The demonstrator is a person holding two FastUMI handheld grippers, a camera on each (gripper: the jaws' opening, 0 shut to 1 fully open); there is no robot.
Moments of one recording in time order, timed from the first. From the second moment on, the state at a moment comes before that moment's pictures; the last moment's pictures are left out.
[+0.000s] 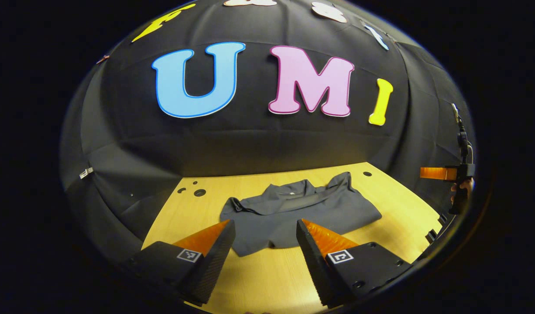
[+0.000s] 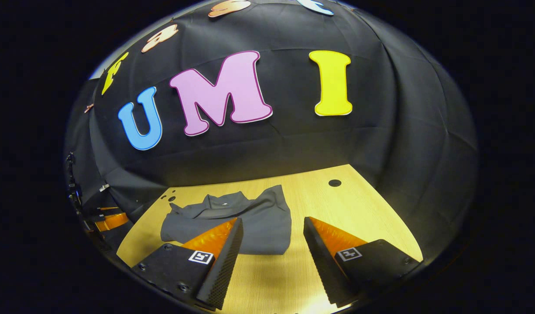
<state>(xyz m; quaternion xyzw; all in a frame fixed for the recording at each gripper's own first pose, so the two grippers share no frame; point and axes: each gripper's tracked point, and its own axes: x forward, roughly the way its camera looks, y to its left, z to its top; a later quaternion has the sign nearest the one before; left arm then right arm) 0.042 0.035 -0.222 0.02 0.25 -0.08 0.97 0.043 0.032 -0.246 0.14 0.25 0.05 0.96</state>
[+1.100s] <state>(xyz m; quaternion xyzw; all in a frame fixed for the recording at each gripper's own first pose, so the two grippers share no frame) -0.006 0.037 -0.221 -0.01 0.27 -0.01 0.96 0.000 0.046 -0.265 0.14 0.27 0.12 0.94</state>
